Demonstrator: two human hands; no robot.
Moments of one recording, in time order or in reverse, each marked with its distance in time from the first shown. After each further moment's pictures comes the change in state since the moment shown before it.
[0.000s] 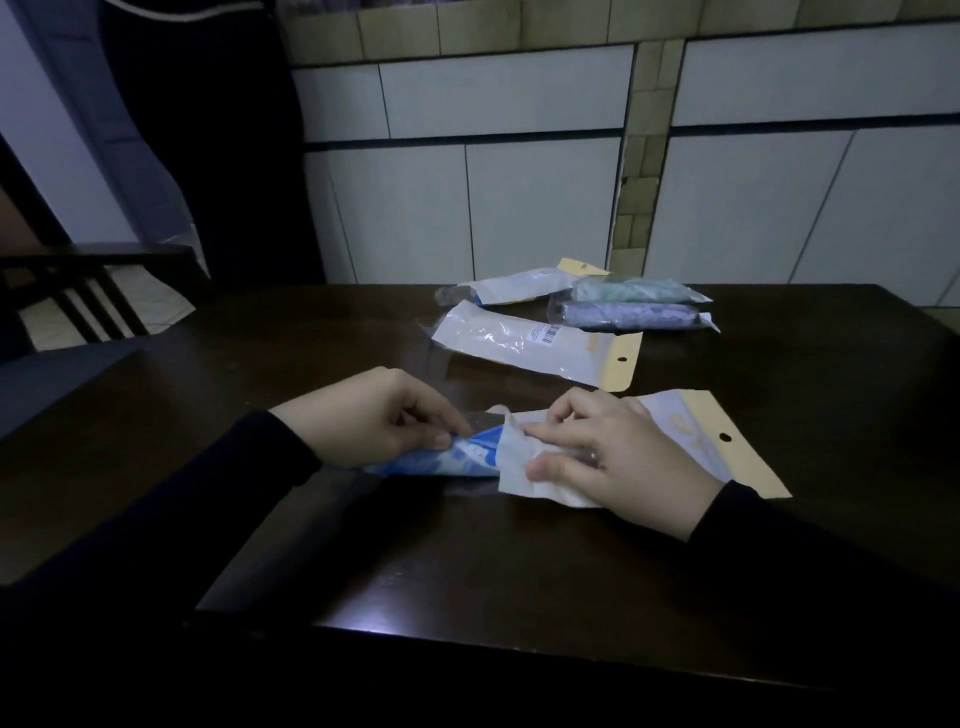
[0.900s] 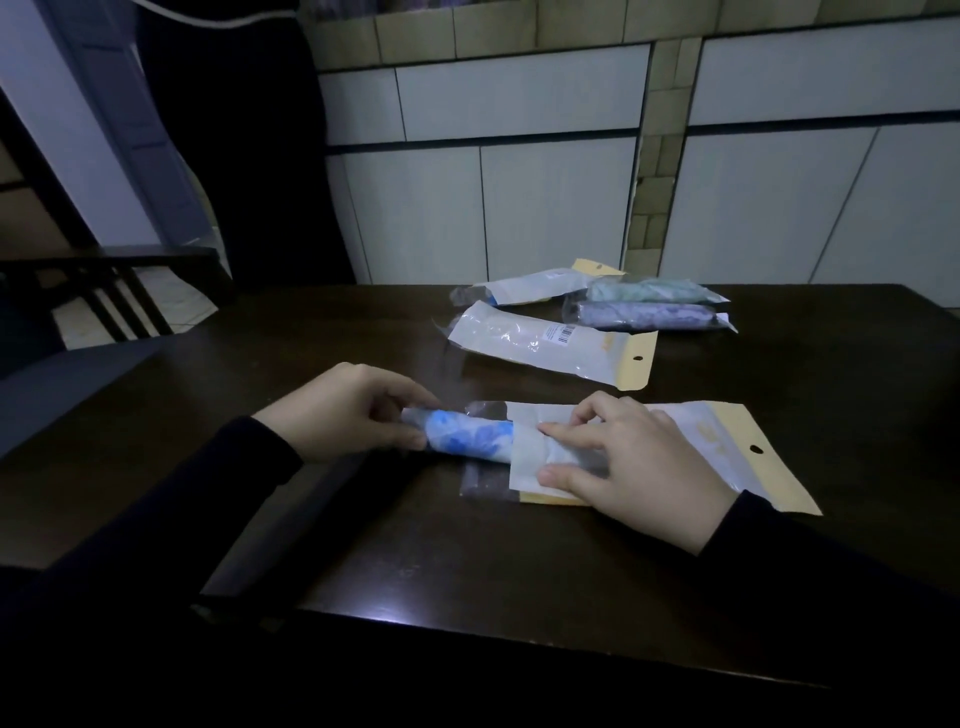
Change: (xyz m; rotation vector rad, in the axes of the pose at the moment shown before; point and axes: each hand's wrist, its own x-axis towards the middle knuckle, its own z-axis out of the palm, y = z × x) left_hand -0.016 -0.032 -0.008 0.101 0.172 -0.178; right_hand -0.003 -0.005 0.007 -0.164 0.008 0.091
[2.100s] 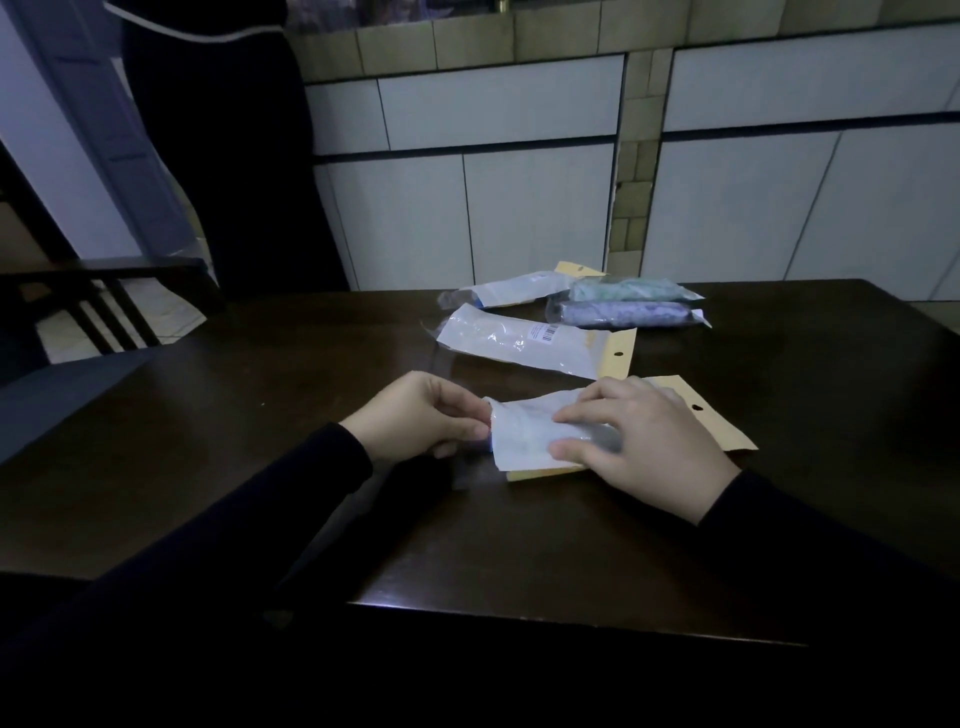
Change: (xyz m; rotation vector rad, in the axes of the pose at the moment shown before) left_hand 0.017 0.048 0.039 -0.598 -0.067 -0.150; right_hand -0.008 0.015 -0.009 0.011 0.115 0.023
